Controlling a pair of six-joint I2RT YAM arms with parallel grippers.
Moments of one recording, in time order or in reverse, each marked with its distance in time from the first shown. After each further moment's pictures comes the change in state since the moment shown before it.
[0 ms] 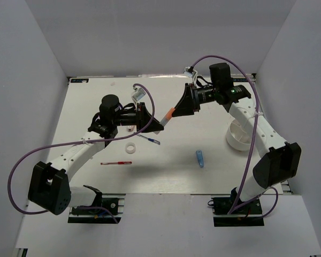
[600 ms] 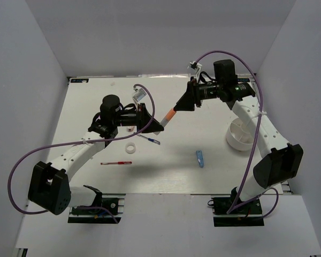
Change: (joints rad) left arm -0.004 0.000 0.000 -0.026 -0.008 0.002; right arm -0.026 -0.002 0.050 -0.046 0.193 -0.086
